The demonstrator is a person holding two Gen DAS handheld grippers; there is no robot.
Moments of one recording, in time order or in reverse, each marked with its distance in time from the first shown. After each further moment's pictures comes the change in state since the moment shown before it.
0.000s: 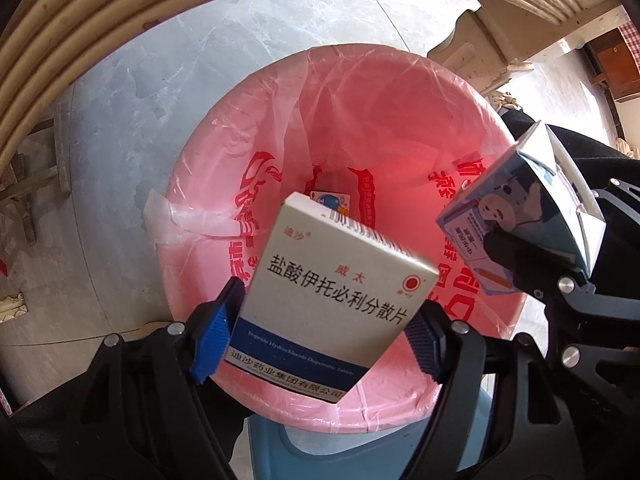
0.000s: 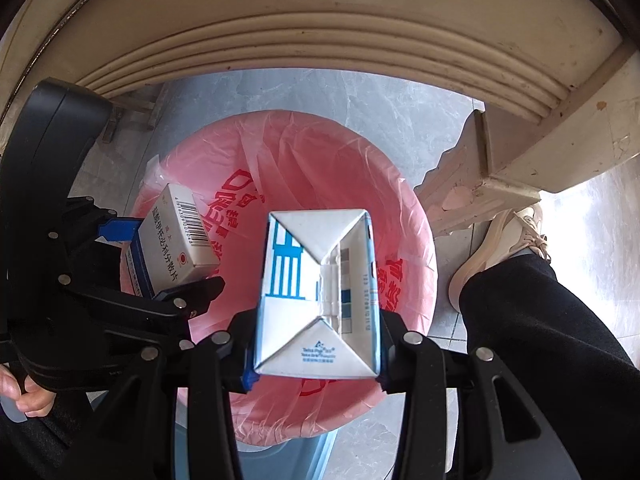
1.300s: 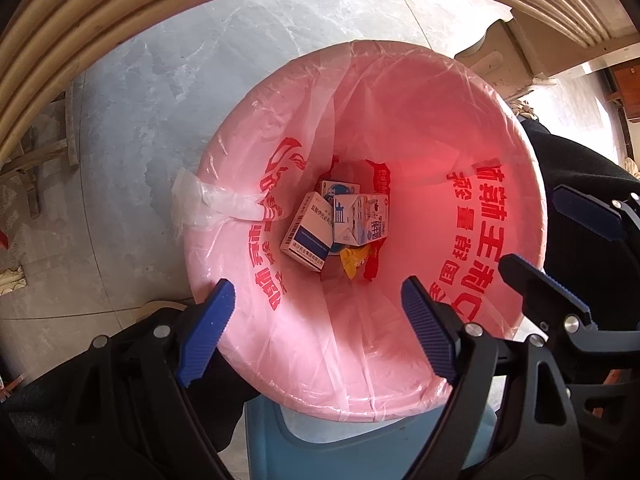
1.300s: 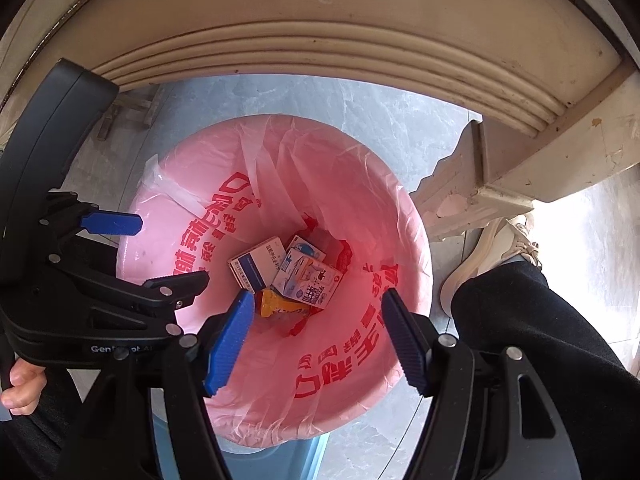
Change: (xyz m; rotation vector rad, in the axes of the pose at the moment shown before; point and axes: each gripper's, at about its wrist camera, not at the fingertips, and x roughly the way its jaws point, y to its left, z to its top) left arm 0.002 0.022 0.003 -0.073 0.050 0.011; right arm -0.004 0.008 -0.001 -0.038 -0.021 -0.047
